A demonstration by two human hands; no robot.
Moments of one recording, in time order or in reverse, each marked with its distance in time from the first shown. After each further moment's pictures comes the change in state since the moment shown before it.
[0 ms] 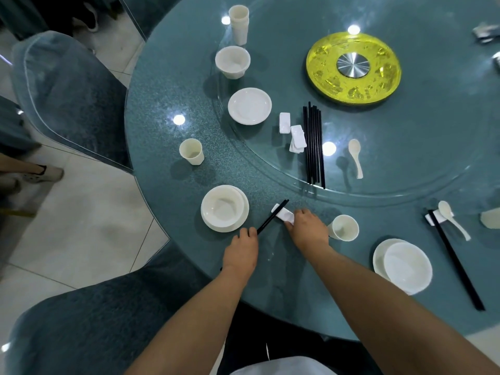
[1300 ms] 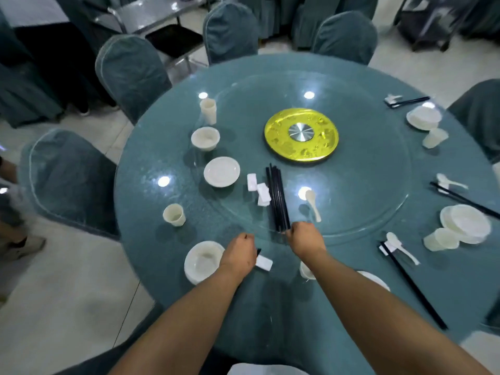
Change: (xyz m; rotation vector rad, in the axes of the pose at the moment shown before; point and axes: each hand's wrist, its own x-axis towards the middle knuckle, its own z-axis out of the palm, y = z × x) left_hand 0.051 0.057 -0.118 -0.108 0.065 0.186; right_hand 0.001 0.026 -0.120 0.228 0.153 0.136
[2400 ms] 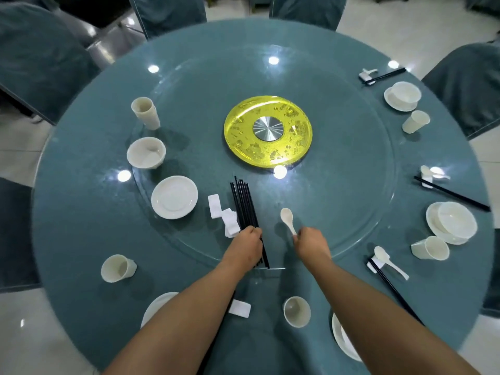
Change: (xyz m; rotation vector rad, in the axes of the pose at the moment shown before) left_hand 0.175 0.078 0.001 -0.113 -0.081 0.253; right_hand 0.131 0.082 -0.024 0.015 -0.121 0.366
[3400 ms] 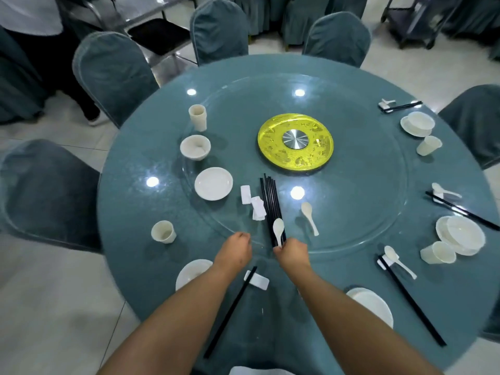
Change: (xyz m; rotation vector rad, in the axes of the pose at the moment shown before) left_hand -0.117 -0.036 -0.033 -0.067 0.094 -0.189; right_hand -0.118 -0.057 0.041 0.238 -0.037 -0.072
